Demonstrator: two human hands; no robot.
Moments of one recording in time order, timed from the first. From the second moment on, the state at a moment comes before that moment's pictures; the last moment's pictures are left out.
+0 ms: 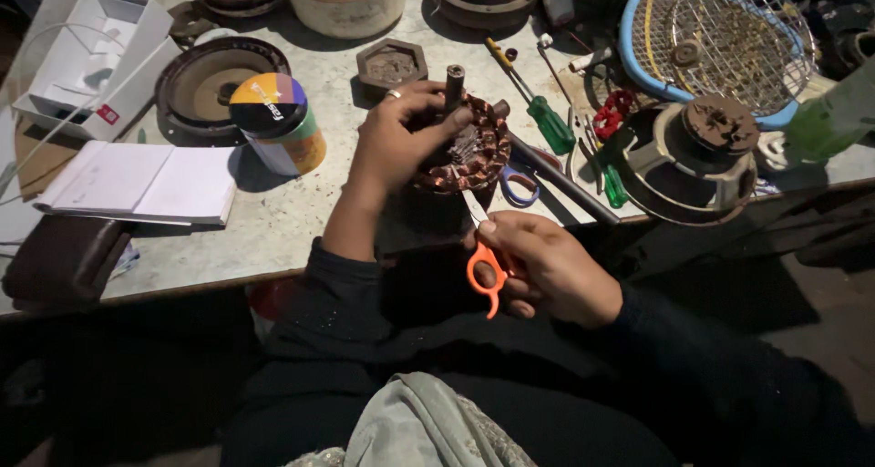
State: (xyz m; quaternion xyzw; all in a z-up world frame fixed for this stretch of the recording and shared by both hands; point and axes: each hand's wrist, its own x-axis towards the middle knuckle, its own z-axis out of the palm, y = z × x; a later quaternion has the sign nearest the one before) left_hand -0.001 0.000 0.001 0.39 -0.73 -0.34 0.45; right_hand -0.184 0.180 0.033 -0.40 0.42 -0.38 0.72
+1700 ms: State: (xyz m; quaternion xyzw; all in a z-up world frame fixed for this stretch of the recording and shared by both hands) left_hand 0.006 0.194 -0.045 0.30 -0.66 -0.53 0.44; right_hand -0.198 0.185 -0.040 -0.56 0.41 -0.49 0.54
